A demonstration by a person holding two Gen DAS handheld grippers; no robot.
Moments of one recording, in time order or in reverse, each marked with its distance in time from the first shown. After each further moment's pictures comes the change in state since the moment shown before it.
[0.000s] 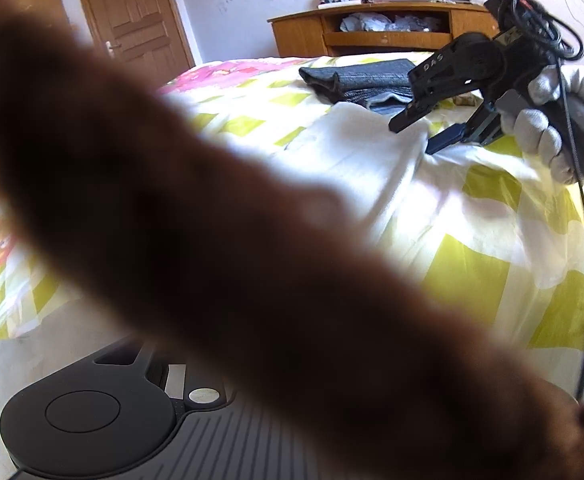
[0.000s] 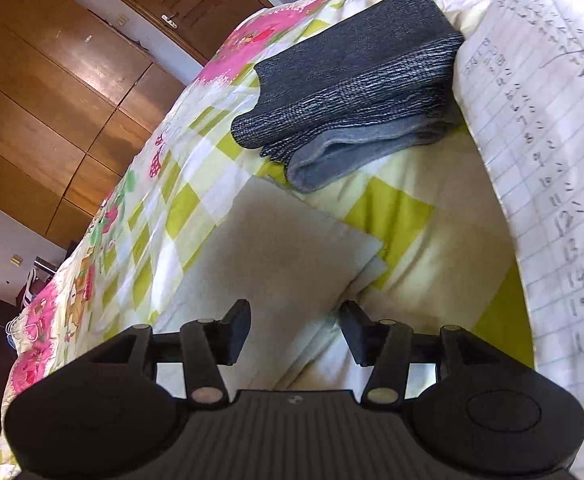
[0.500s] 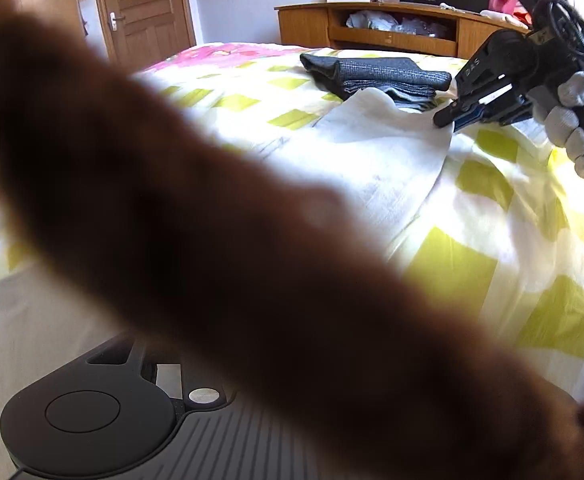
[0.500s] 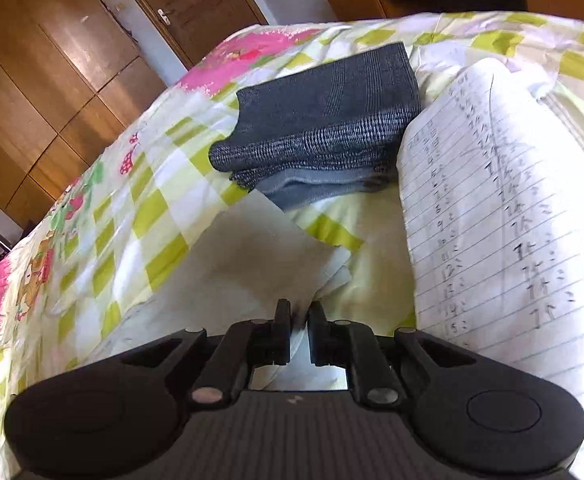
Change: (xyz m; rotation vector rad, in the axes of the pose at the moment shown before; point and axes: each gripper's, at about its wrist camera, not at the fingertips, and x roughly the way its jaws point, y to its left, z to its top) left arm 0.004 0.001 -0.013 -0.091 0.025 -0.065; right arm -0.053 0.008 0.001 -0.152 -0.069 -0.171
